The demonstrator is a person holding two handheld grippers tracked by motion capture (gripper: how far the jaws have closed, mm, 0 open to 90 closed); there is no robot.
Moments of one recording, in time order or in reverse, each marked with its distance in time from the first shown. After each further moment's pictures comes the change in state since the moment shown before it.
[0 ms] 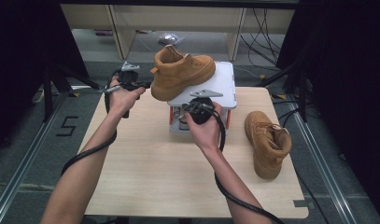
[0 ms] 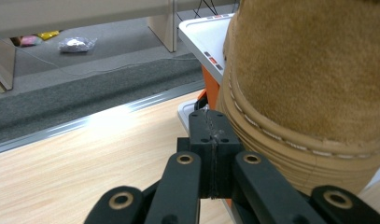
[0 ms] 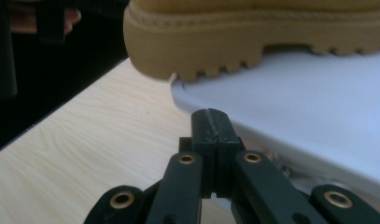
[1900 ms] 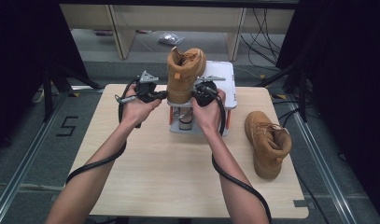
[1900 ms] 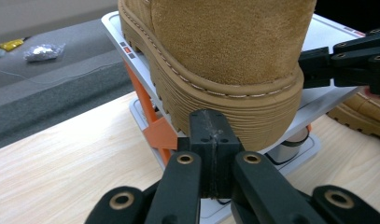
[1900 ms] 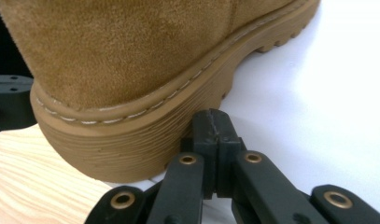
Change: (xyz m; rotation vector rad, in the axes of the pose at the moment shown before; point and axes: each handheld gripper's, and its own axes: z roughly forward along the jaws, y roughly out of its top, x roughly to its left) left arm -0.063 -0.009 -0.002 0.009 -0.099 0.101; right arm -0.041 0.026 0.029 0.031 -0.168 0.084
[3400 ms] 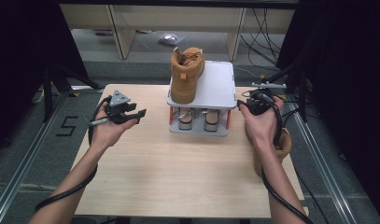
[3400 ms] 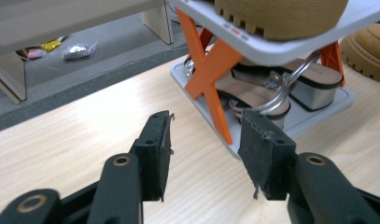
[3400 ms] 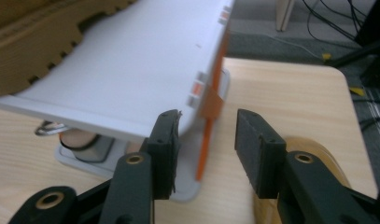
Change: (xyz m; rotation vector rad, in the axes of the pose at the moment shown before) left arm 0.030 -0.069 -0.064 -0.001 0.109 0.033; right arm -0.107 -0.022 -0.111 0.066 -0.161 0.090
